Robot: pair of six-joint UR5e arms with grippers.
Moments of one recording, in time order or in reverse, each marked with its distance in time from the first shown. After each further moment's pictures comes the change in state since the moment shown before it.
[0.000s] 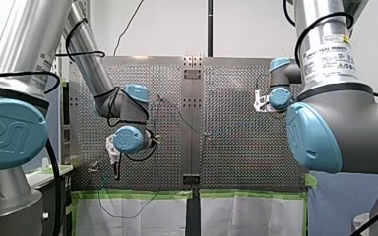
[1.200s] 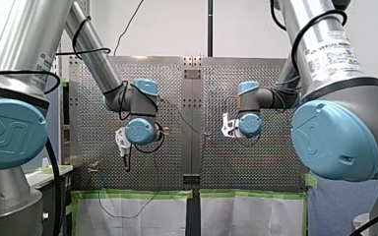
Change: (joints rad) left arm 0.000 0.000 0.088 -0.082 -0.016 0.001; right arm 0.288 0.099 0.183 -0.234 0.120 0.031
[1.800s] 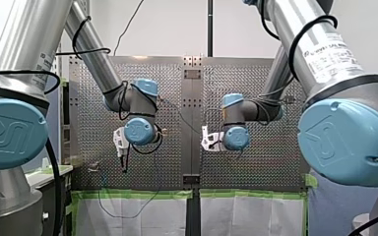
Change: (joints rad) left arm 0.002 -0.002 -0.001 -0.035 0.003 0.003; right arm 0.139 0.090 -0.001 -0.038 -0.109 -0.003
